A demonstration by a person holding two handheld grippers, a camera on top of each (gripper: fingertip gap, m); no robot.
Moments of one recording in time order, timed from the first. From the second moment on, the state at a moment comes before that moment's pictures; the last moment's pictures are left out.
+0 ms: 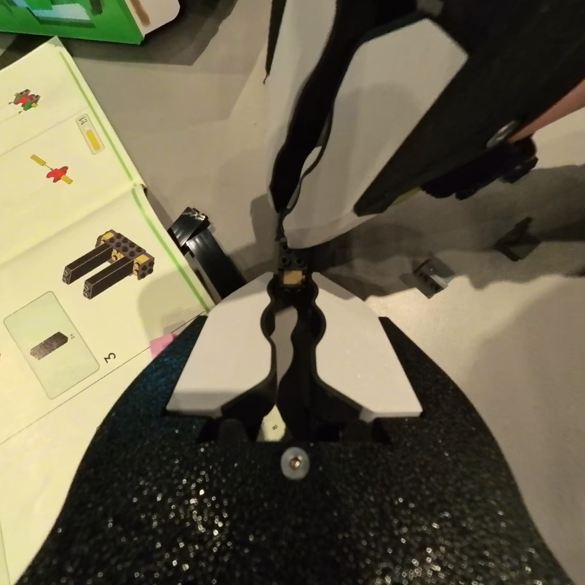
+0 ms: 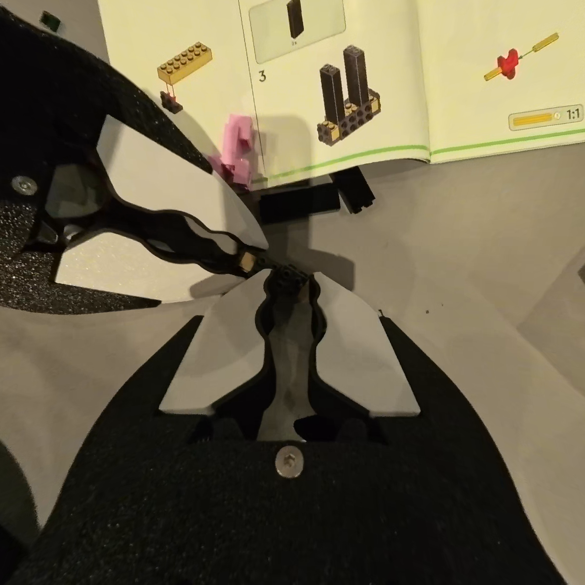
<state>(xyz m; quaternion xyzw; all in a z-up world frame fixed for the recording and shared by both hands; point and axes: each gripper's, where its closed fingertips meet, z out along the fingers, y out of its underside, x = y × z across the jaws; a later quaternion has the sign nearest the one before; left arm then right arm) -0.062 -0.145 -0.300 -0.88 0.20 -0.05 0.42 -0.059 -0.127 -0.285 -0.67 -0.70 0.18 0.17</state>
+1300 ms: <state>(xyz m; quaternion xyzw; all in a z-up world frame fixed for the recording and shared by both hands) -0.062 -0.145 -0.301 -0.88 0.20 -0.05 0.42 -0.055 -0.131 -0.286 -0.68 -0.69 0.18 0.14</state>
